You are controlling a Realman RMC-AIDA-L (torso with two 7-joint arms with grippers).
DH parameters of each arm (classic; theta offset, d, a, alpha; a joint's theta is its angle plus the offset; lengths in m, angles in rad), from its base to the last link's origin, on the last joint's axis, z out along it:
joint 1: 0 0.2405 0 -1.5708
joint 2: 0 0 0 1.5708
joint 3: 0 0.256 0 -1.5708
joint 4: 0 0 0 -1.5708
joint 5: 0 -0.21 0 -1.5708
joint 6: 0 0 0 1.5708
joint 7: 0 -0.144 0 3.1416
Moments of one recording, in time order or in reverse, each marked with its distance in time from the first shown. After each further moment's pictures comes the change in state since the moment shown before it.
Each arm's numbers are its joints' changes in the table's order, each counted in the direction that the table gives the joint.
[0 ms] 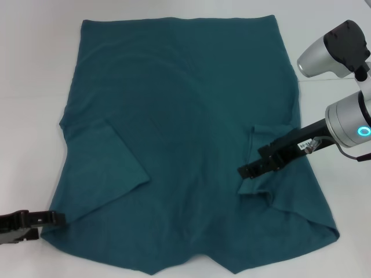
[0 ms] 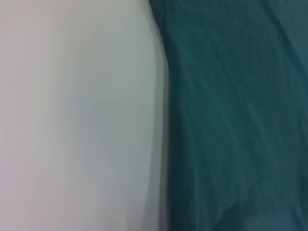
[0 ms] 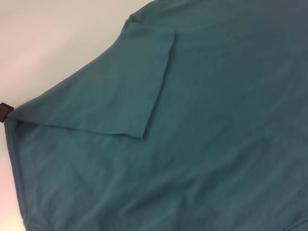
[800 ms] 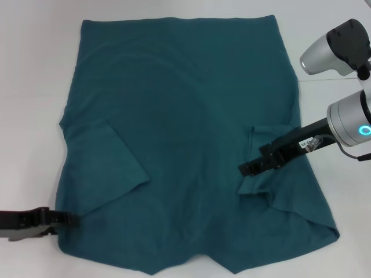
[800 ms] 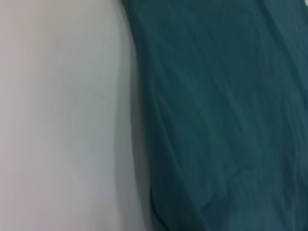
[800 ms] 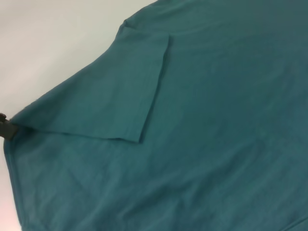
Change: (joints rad) left arm -0.053 0.000 0.031 -0.067 -0.006 0.015 -0.005; right arm -0.008 0.001 0.006 -0.008 -0.003 -0.005 -0.016
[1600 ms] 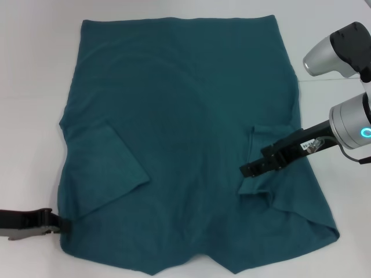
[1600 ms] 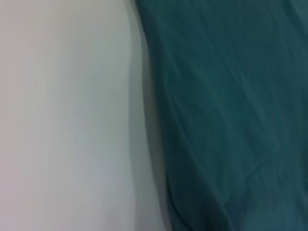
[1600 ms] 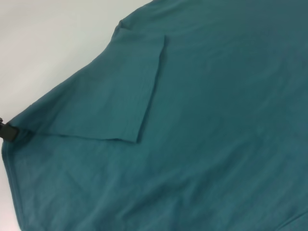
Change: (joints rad) left arm -0.013 -0.006 0.048 0.010 -0.040 0.035 0.028; right arm -0.012 0.001 0.002 -0.002 -0.004 -0.003 -0.013
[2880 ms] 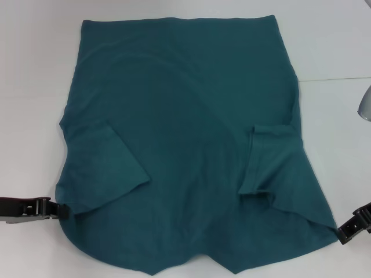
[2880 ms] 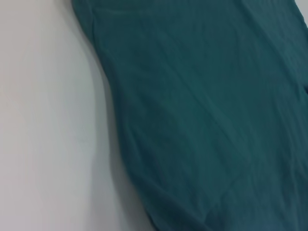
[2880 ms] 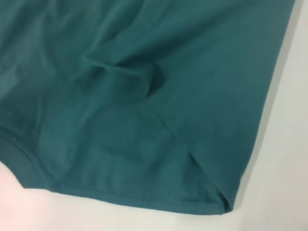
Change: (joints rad) left arm -0.015 0.008 -0.003 0.052 0.025 -0.040 -0.086; right arm -0.071 -0.003 0.018 -0.166 0.397 0.360 -0.335
